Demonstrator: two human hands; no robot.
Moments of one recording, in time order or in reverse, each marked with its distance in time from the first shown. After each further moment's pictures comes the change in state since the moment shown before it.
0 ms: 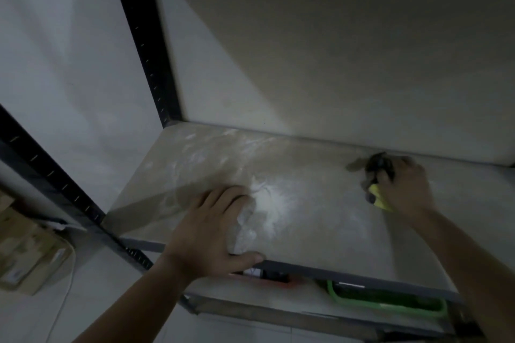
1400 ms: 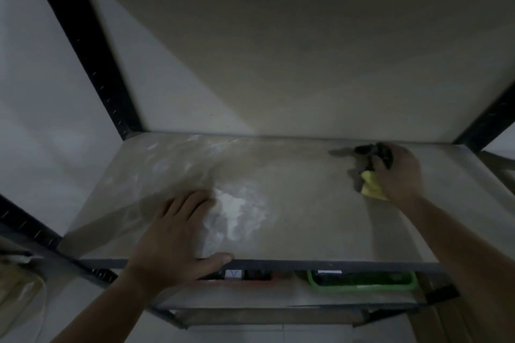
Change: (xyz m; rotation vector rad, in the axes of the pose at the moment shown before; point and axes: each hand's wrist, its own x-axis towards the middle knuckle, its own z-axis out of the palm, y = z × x) left_hand 0.000 -0.002 0.002 0.101 -0.037 0.006; right_hand -0.027 0.031 -0.040 0.306 0.109 0.236
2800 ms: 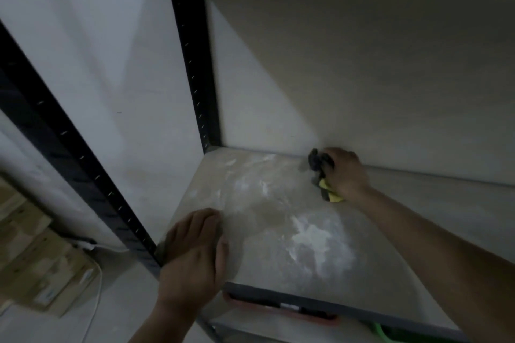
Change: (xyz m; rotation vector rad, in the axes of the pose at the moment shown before) left_hand -0.050 -0.070 -0.019 0.021 0.294 -0.374; right_hand 0.006 -0.208 0.156 -0.082 -0.166 -0.470
